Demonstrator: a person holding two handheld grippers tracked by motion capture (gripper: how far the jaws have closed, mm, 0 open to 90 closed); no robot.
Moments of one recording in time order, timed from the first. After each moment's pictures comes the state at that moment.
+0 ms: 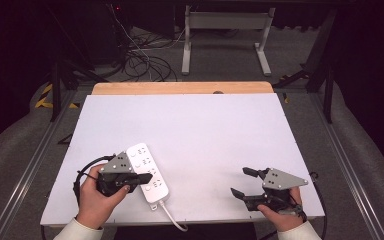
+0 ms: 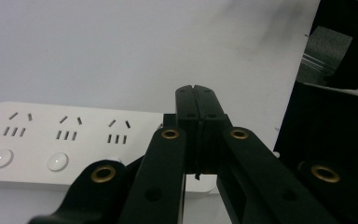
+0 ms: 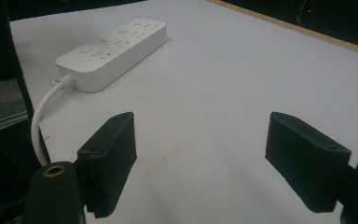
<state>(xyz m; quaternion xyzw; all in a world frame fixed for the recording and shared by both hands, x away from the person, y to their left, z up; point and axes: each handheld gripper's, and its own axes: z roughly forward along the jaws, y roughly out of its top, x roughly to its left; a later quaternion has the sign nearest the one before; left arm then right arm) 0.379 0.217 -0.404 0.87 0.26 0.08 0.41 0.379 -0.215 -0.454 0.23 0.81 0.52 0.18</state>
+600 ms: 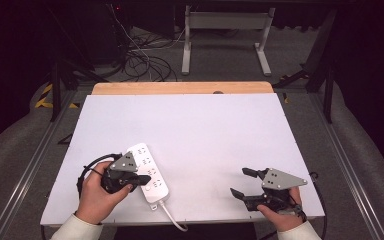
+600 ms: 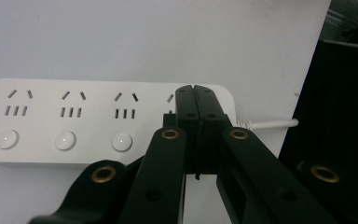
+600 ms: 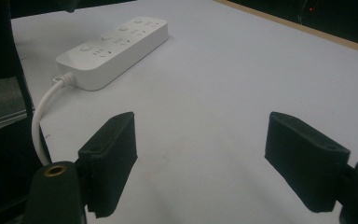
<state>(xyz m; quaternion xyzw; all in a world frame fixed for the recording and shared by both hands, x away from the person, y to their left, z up) 0.389 0.210 -0.407 0.91 0.25 0.07 0.33 0.379 -0.214 -0.455 0.23 0.81 0.51 0.17</state>
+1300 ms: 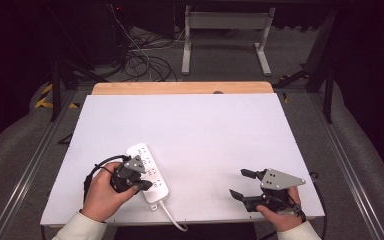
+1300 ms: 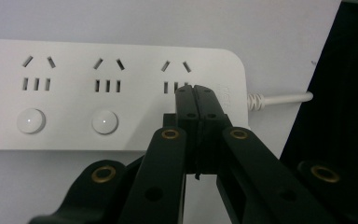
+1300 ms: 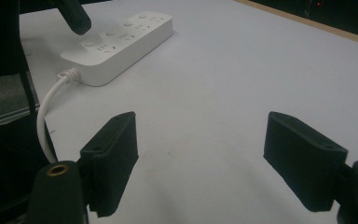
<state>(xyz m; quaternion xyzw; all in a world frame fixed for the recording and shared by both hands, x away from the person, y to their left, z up) 0.401 0.199 -0.427 0.93 0.26 0.03 0.26 0.379 -0.212 -0.457 0.23 0.81 0.51 0.16</state>
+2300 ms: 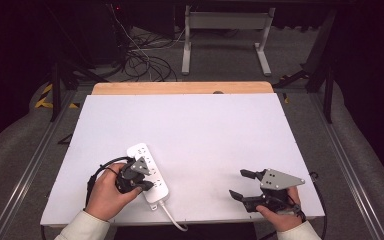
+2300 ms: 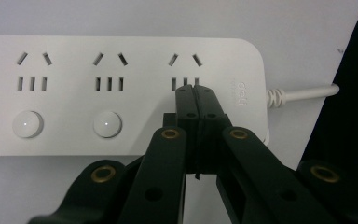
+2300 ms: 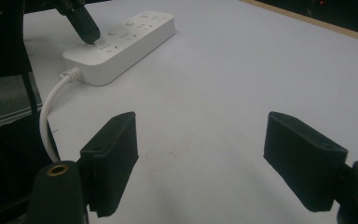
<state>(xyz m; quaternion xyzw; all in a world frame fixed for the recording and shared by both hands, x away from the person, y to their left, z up) 0.405 0.193 -0.436 0.94 0.25 0.04 0.23 0.380 -0.212 -0.457 0.23 0.81 0.51 0.16</state>
